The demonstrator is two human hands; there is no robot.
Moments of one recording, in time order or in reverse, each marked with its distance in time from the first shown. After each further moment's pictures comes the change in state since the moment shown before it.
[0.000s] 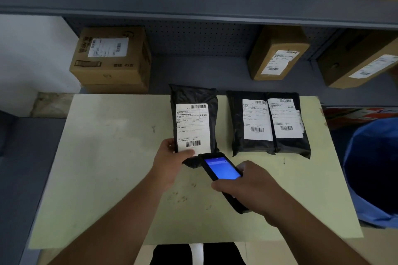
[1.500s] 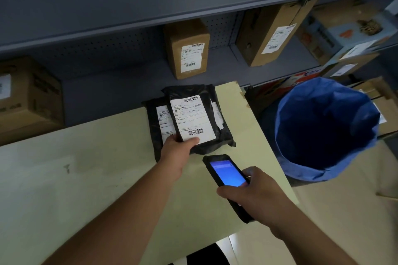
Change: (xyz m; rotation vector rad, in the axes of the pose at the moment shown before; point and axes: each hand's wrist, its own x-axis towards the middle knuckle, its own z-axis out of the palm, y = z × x) left_hand 0.005 -0.003 0.262 0.217 -0.182 -0.056; right_hand -0.002 0.139 -0.150 0.259 0.218 0.162
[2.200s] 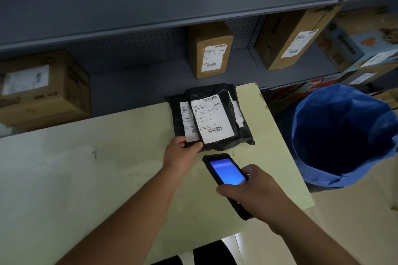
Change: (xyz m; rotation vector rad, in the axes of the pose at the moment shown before) left_hand -0.033 -0.005 -0.060 0.238 0.118 0.102; right_hand -0.021 -0.021 0.043 -0.076 -0.028 -0.066
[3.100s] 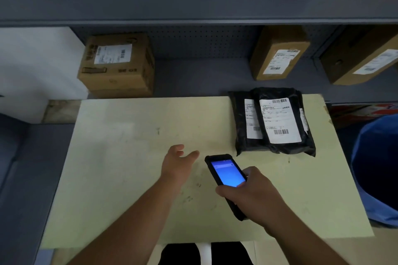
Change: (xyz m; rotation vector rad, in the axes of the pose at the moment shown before) left_hand -0.017 -0.084 -0.163 -0.061 0.207 -0.145; right_hand -0.028 -0.059 0.134 -0.164 -0.118 -0.119
